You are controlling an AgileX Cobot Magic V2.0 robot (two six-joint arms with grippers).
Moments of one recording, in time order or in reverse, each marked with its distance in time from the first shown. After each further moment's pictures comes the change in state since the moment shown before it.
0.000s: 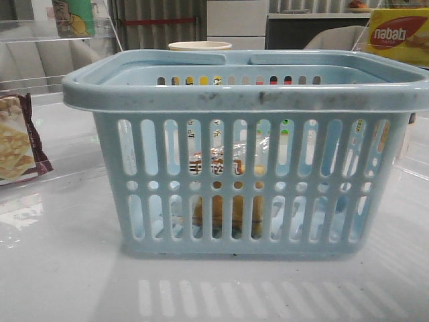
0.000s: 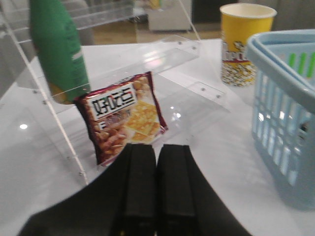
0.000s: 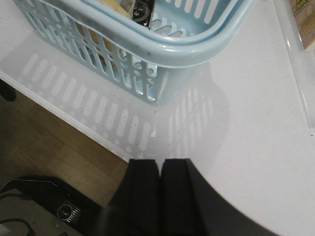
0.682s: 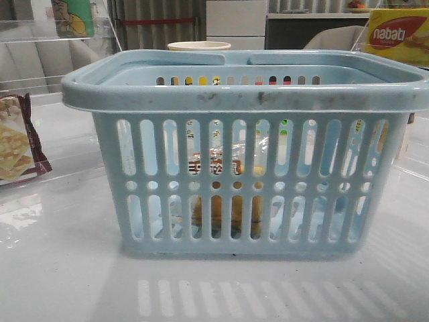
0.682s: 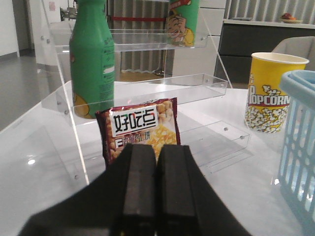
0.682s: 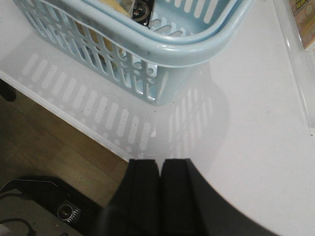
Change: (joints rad) left arm 0.100 -0.097 0.258 -0.076 -0.348 0.000; right arm 0.000 -0.002 0.000 0.000 0.002 0.000
